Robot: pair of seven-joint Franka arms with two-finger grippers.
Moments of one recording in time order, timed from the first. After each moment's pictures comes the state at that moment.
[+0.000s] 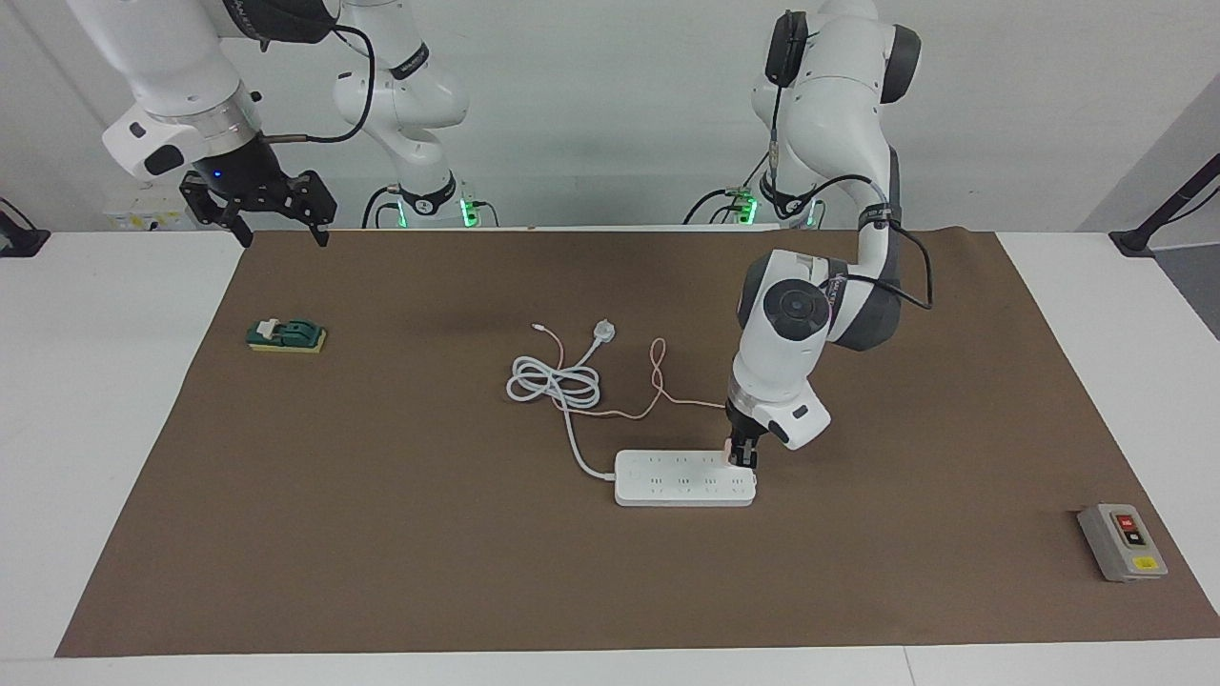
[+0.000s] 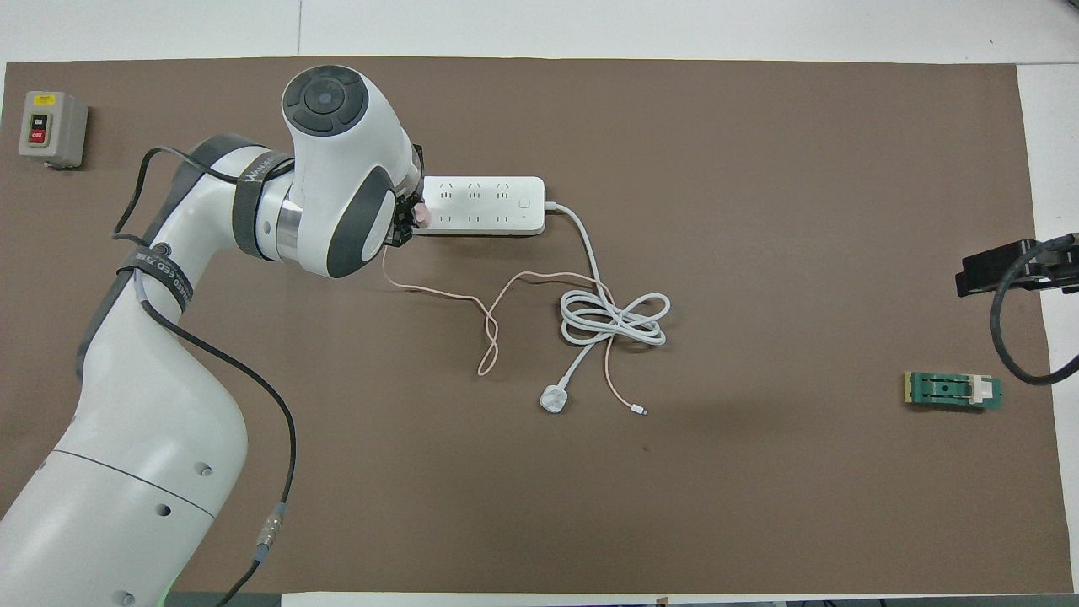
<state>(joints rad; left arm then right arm) -0.45 0.57 0.03 -1.46 -0.01 2.05 -1.71 -0.02 -0.06 -0.01 -1.61 -0.02 1.50 -0.03</state>
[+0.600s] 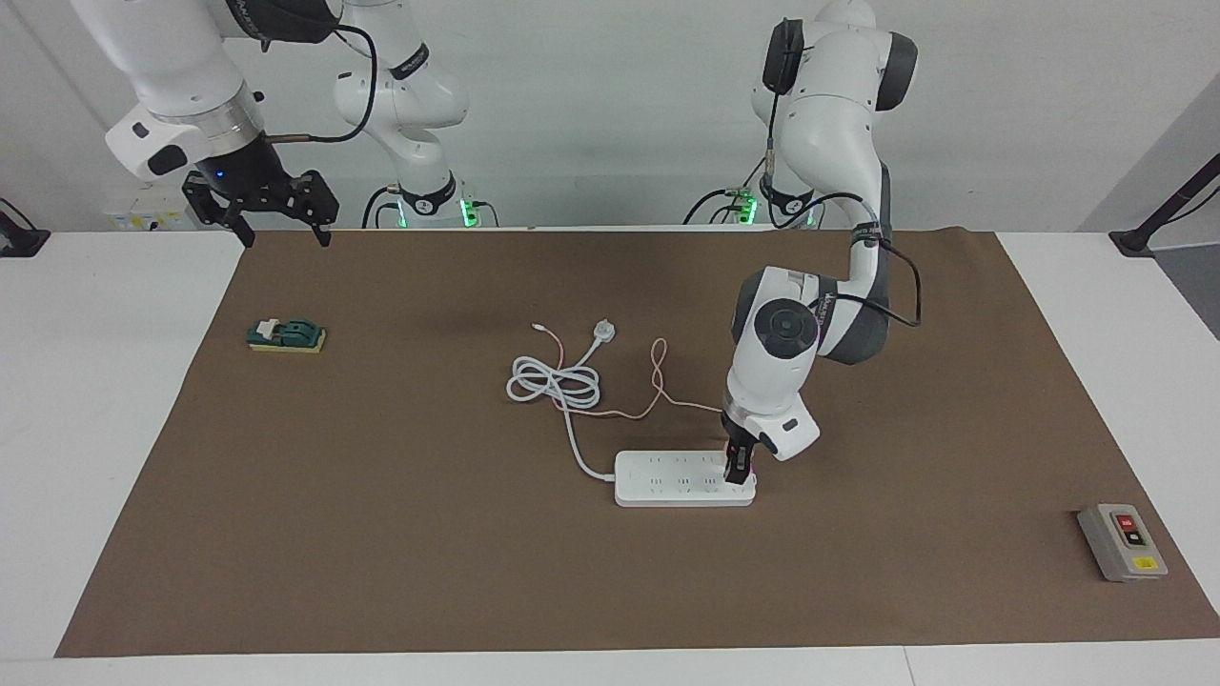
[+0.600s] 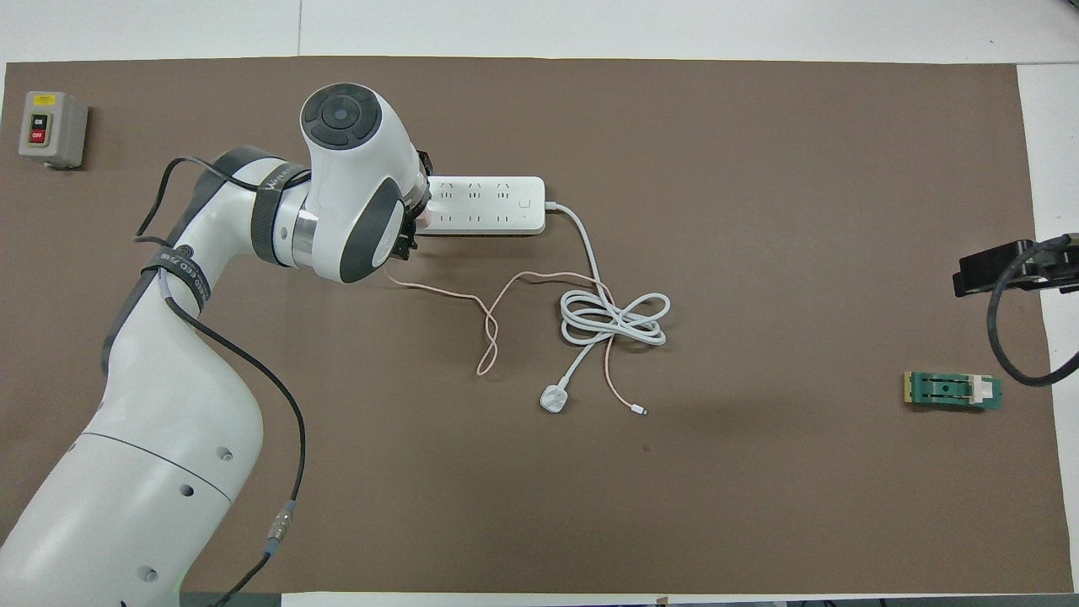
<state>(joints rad) -0.45 0.60 0.04 -1.48 -0.01 2.09 -1.66 -0.02 -0.06 -0.01 -1.61 -0.02 1.50 -0.03</state>
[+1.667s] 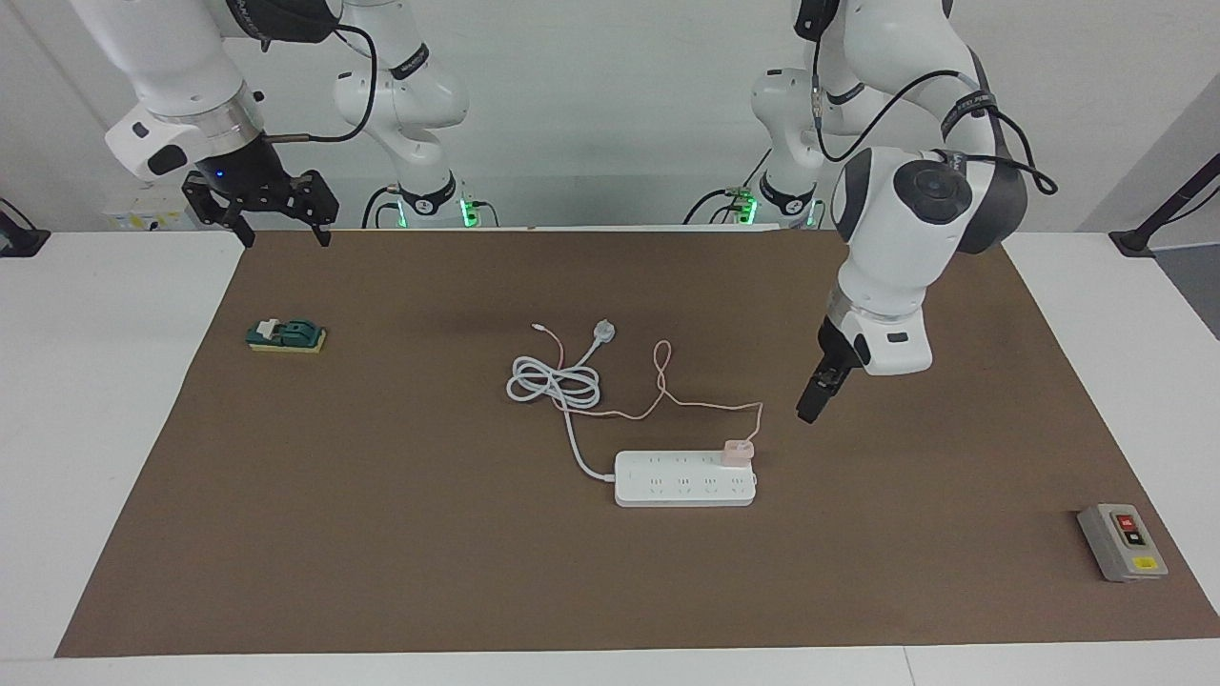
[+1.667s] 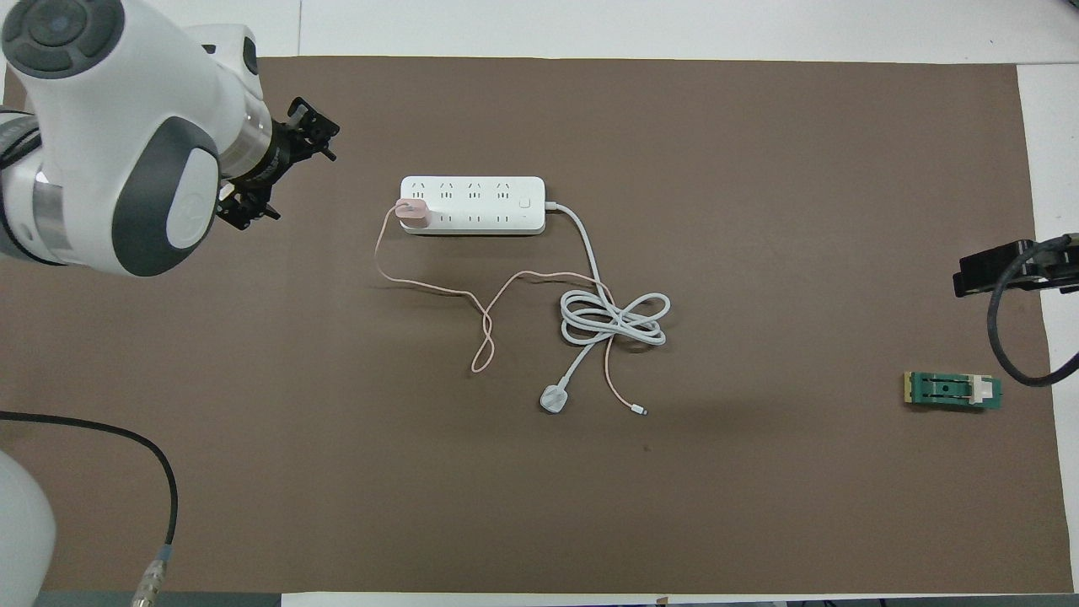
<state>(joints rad) -0.31 0.32 0.05 -1.48 -0.01 1.88 -0.95 -0.02 -0.06 -0.01 -1.61 -0.02 1.50 -0.03</state>
